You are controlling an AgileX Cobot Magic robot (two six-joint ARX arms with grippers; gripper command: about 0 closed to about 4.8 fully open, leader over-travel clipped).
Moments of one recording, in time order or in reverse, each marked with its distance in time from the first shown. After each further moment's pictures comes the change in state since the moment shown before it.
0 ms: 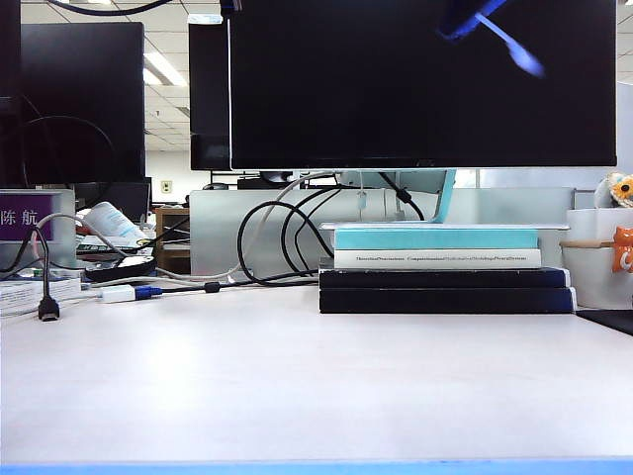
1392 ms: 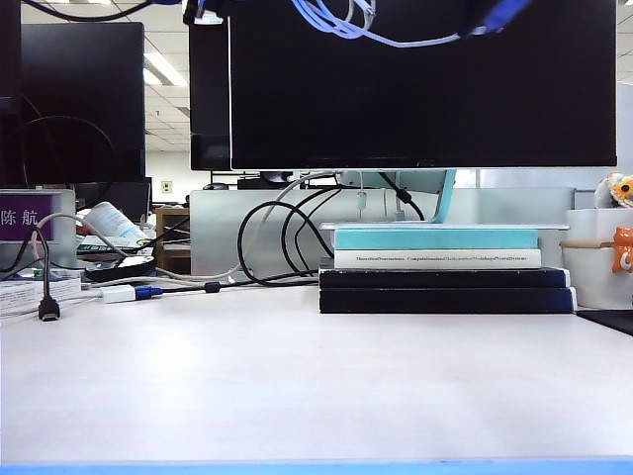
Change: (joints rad) left arm 0.000 0.000 0.000 -0.052 -0.376 0.248; right arm -0.001 -0.003 0.029 0.070 0.240 0.128
